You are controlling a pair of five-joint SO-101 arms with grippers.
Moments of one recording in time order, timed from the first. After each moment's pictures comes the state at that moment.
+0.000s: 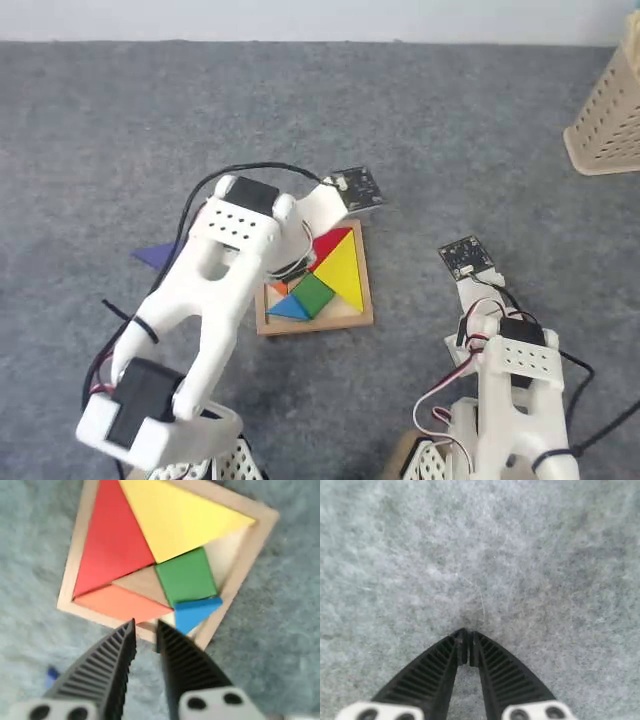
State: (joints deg) left arm 14.2 -5.8 24.1 80.7 -34.4; right arm 8.0 -45.3 78.7 53.0 32.8
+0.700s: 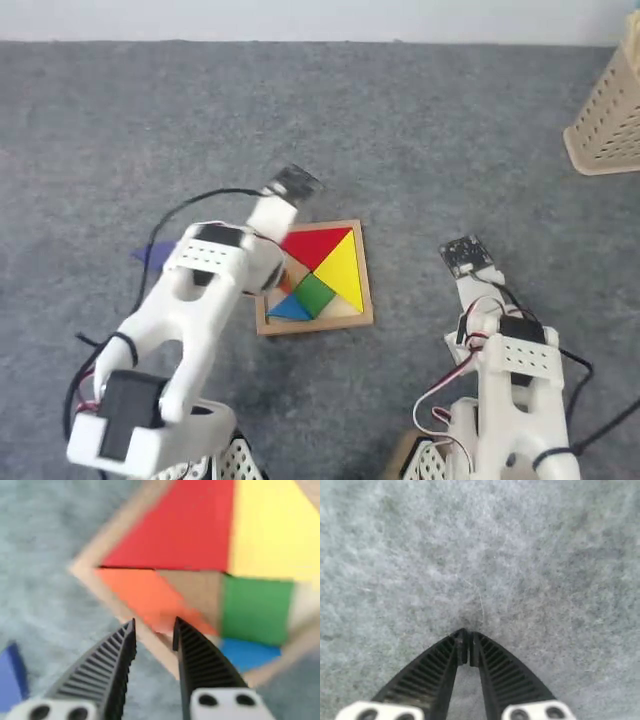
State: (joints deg) left arm 4.4 -8.4 47.4 50.1 -16.6; right arm 6.7 -45.3 76.7 53.7 31.7
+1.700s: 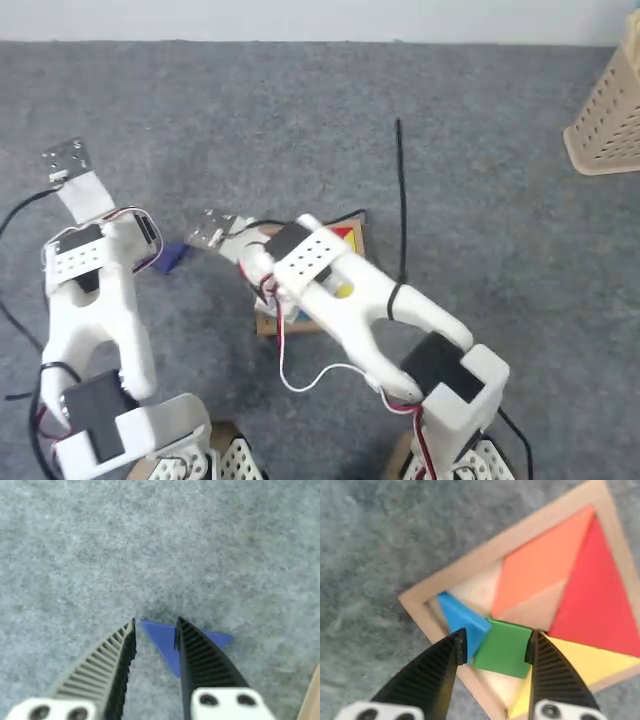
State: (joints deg) left arm -30.3 -8.3 42.9 42.2 8.6; right arm -50.9 12.7 10.9 66.4 20.8
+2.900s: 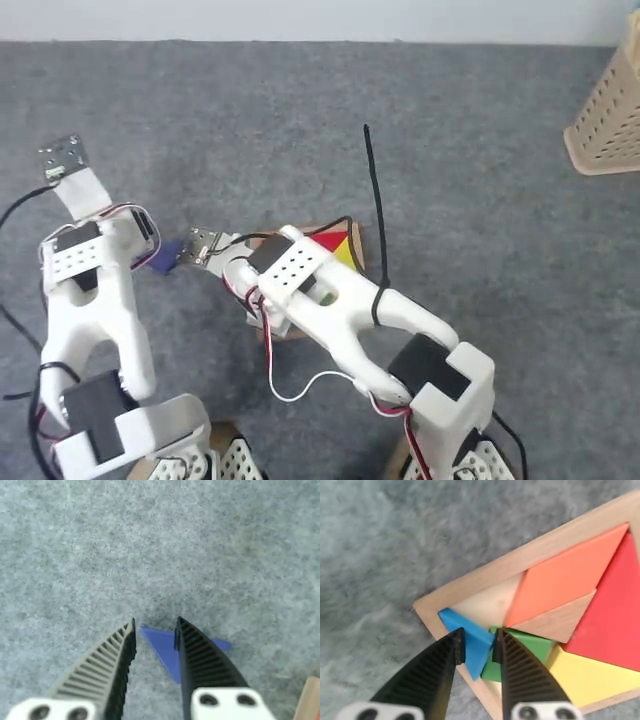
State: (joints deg) left arm -30.4 -8.3 41.8 42.0 8.6; right arm -53.9 16.1 9.4 68.5 19.6
